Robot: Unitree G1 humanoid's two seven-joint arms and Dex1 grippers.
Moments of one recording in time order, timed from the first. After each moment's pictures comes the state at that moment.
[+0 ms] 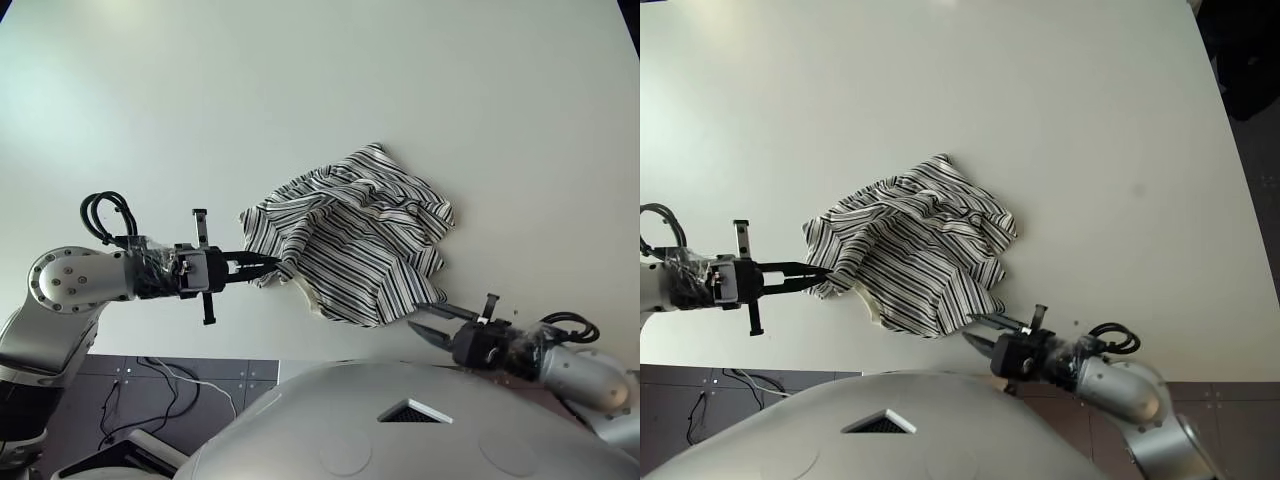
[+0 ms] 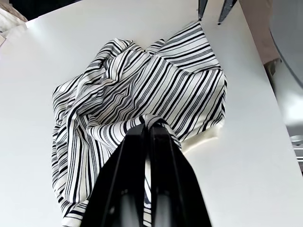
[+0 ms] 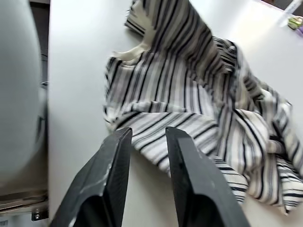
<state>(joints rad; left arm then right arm) 0.37 1.10 0.00 -0.37 -0.42 -0.20 -1.10 0.80 -0.80 0.23 -0.80 -0.16 -0.07 0.67</state>
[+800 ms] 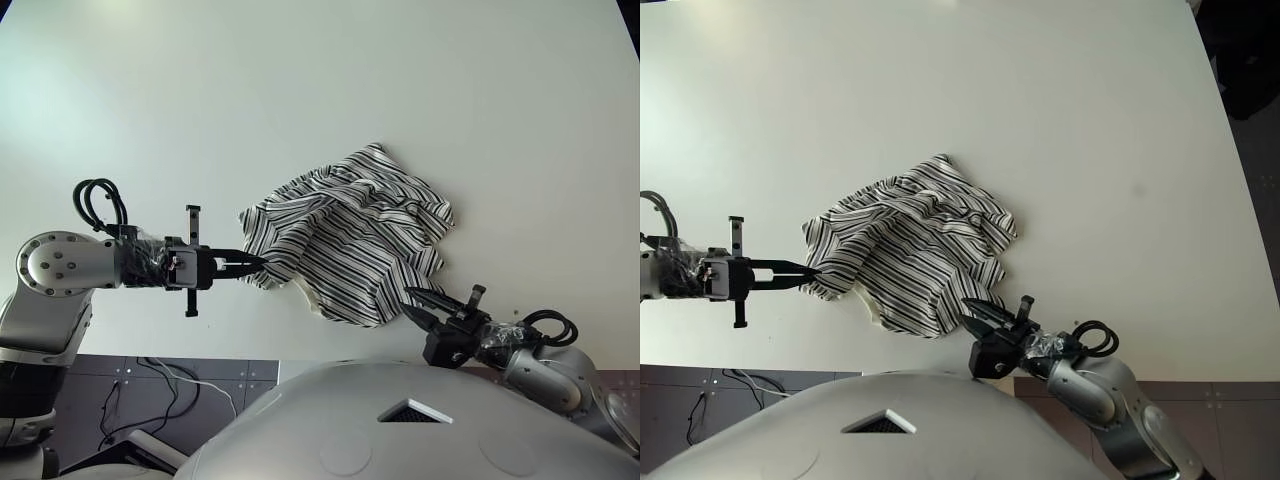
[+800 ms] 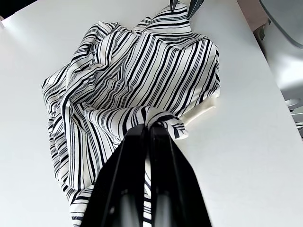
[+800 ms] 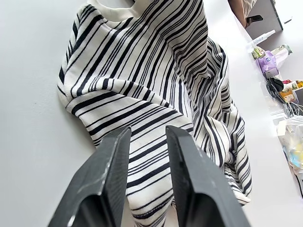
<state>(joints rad) 0.29 1.05 0.01 -0.27 -0.37 -0.26 -1.25 0.68 -0.81 0.38 -0.69 -0.52 -0.14 0.46</state>
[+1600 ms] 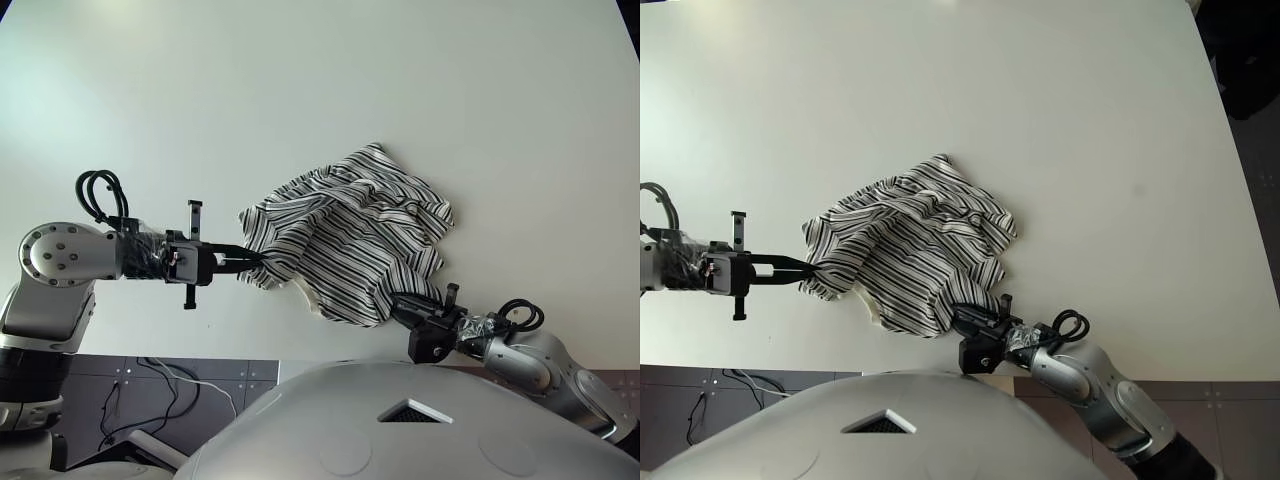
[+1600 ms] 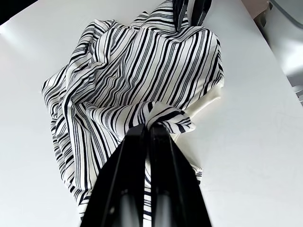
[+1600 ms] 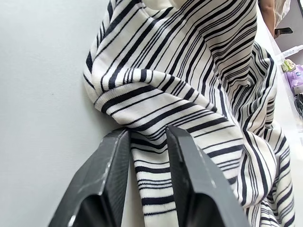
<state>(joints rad) 0.22 1.03 -0.02 -0.19 -0.33 -0.32 -1.29 0.51 -0.82 0.53 -0.56 -0.55 -0.15 0.48</state>
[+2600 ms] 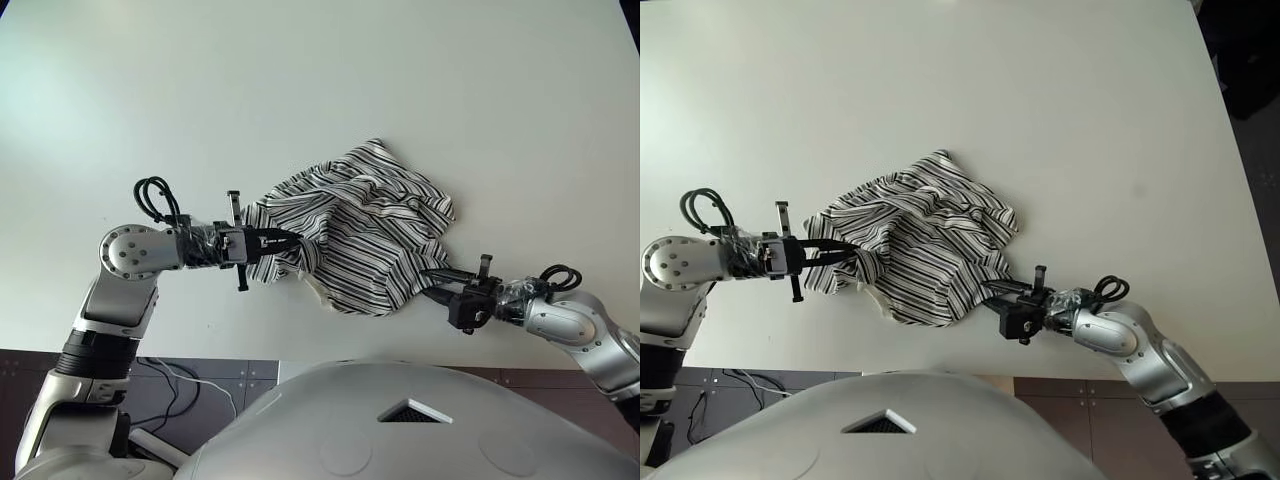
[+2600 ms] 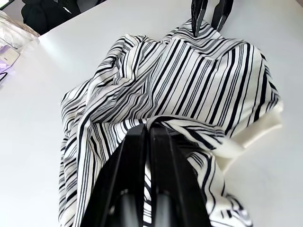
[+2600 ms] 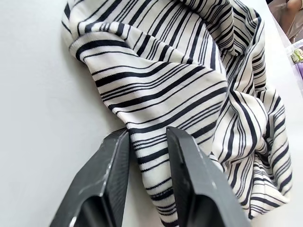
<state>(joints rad) 0.11 0.79 -0.14 -0.14 -0.22 -0.28 -1.13 0.36 -0.92 0.37 -0.29 -0.25 -0.39 0.60</state>
